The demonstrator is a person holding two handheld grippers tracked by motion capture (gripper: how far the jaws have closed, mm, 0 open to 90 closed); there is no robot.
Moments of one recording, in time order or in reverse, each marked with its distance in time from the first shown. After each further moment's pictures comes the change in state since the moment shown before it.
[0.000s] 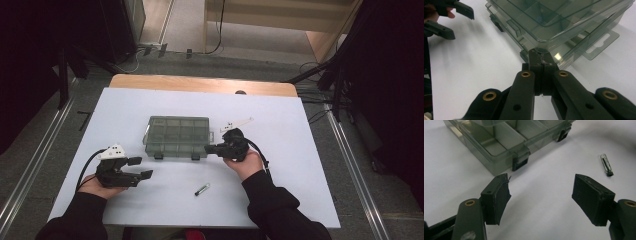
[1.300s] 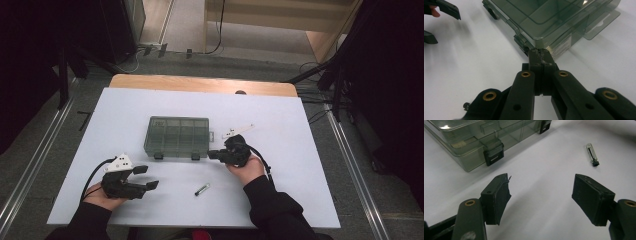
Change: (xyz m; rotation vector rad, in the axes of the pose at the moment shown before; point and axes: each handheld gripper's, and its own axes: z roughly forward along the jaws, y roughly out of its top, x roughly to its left) left arm -0.028 -0.012 0.005 0.005 -0.015 0.058; right arm -0.002 -0.019 0.004 0.015 -0.032 -0.007
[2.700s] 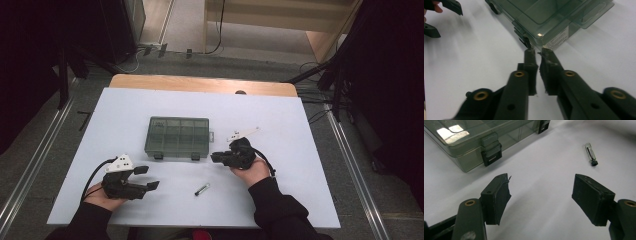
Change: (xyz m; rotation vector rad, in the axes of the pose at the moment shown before) left arm -0.002 0.001 0.001 0.005 -0.006 0.000; right arm -0.001 -0.011 -0.011 -0.003 0.003 -0.001
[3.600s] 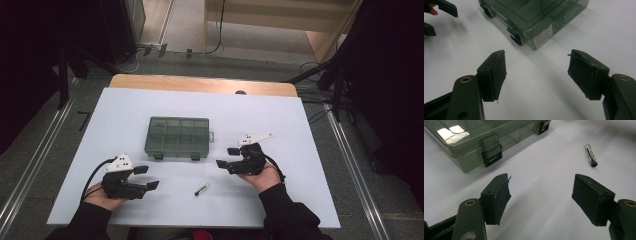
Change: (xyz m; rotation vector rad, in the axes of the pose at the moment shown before) left arm 0.000 0.000 -0.001 0.000 -0.003 0.000; right arm 0.001 -0.019 -0.024 -0.084 -0.079 -0.013
